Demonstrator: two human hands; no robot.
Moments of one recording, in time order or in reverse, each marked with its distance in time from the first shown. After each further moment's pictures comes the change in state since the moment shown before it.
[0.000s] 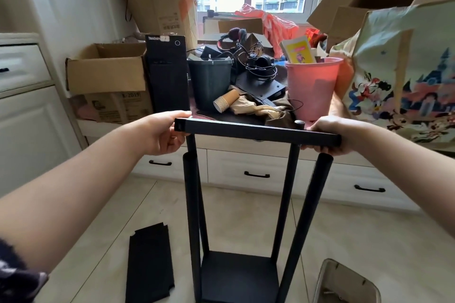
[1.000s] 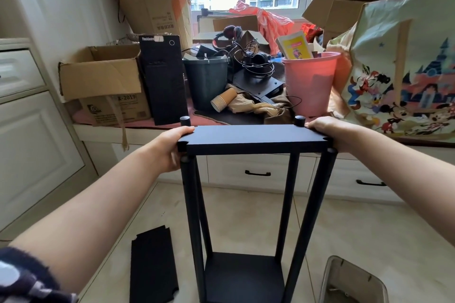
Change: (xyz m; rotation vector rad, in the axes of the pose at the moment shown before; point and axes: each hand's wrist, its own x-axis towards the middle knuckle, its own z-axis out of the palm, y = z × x) left_hand 0.011 -0.030 0.027 -0.120 0.113 0.027; right_hand 0.032 0.012 0.008 -0.003 0.159 -0.142
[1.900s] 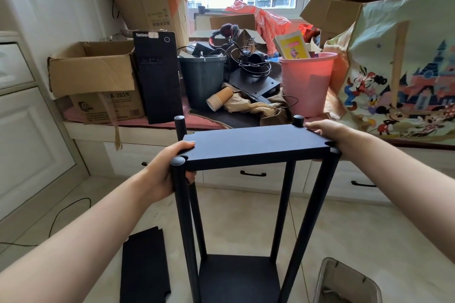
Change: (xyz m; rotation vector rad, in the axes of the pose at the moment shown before) left_hand 0.000 -0.042 -0.006 -0.067 -0.239 0.080; right_hand -0.007 0.007 -0.007 0.260 -0.160 0.120
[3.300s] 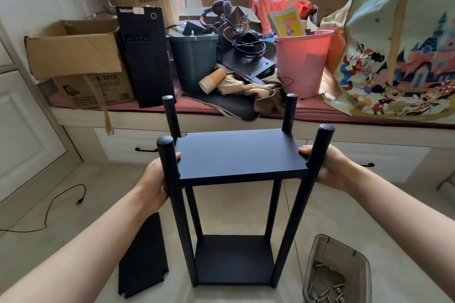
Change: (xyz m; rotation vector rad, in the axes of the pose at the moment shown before) left_hand 0.025 -0.077 -0.032 0.012 0.129 0.103; right_hand 0.026 0.107 0.007 0.441 -0.110 -0.041
